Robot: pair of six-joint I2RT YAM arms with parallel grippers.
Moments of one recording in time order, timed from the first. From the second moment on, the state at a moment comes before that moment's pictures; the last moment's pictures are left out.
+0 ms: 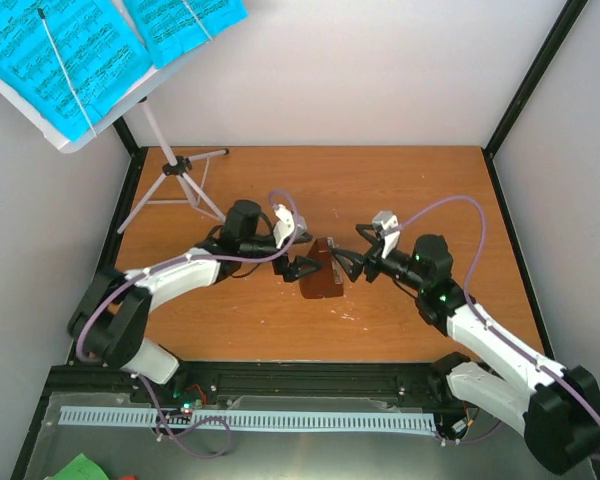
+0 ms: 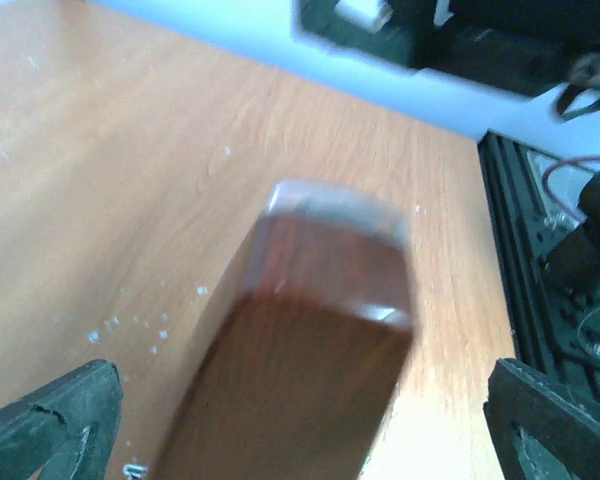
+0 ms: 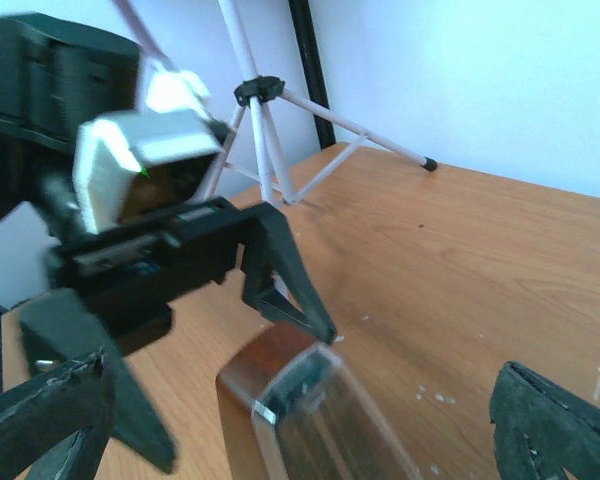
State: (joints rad) left arm -0.57 1.56 0.83 0.16 0.80 0.13; right arm 0.47 0.90 0.43 0.34 -0.46 0.16
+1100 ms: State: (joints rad) left arm -0.11 1.06 0.82 -0.13 0.74 -0.12; right arm 0.44 1.44 0.73 0.11 -0.95 -0.03
